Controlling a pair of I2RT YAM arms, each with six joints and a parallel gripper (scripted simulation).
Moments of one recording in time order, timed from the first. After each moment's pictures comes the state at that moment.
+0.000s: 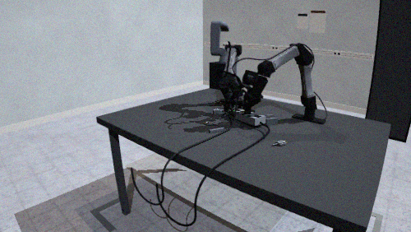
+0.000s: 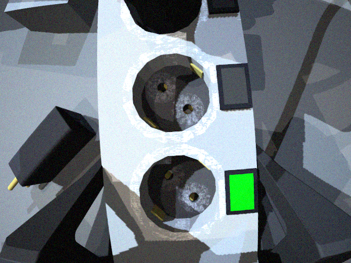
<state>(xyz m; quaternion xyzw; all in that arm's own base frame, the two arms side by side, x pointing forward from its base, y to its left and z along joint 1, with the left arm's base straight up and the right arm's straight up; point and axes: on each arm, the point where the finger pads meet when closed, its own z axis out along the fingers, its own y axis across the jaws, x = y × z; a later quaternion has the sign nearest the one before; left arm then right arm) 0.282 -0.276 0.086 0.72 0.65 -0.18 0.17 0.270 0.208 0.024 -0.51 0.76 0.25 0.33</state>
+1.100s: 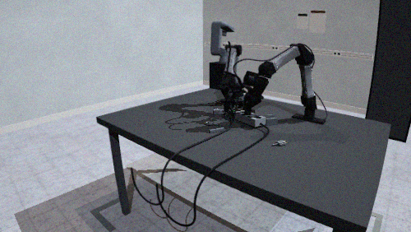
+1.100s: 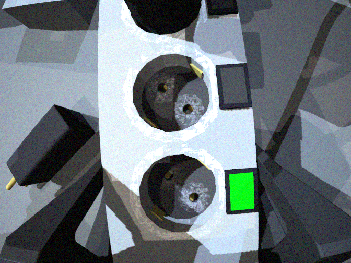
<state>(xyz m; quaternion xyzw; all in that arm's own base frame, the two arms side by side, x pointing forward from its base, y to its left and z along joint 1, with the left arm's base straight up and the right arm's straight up) 0.281 -0.274 0.083 0.71 0.65 -0.19 0.18 0.270 0.208 0.023 -0.51 0.76 0.24 0.33</state>
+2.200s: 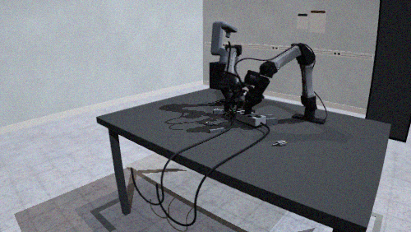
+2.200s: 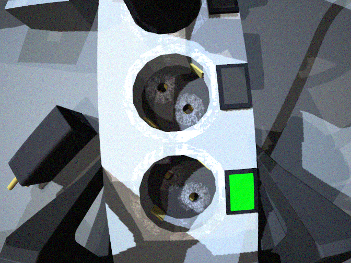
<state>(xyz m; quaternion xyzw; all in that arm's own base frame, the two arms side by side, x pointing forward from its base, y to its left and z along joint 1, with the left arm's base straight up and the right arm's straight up) 0.280 -0.272 0.088 0.71 0.65 -0.19 0.19 0.269 0.209 0.024 -0.51 0.75 0.25 0.33</state>
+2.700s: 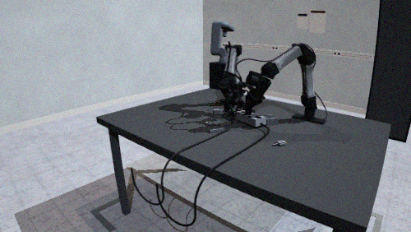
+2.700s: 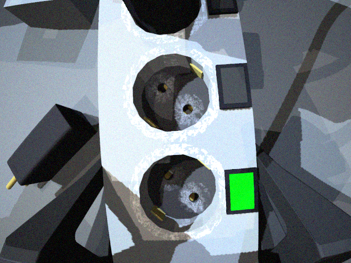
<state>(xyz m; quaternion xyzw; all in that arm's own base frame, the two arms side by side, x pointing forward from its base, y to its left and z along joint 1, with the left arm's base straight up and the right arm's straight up) 0.279 -0.271 0.086 0.71 0.65 -0.20 0.20 0.269 0.209 0.023 -0.51 0.75 0.24 0.33</state>
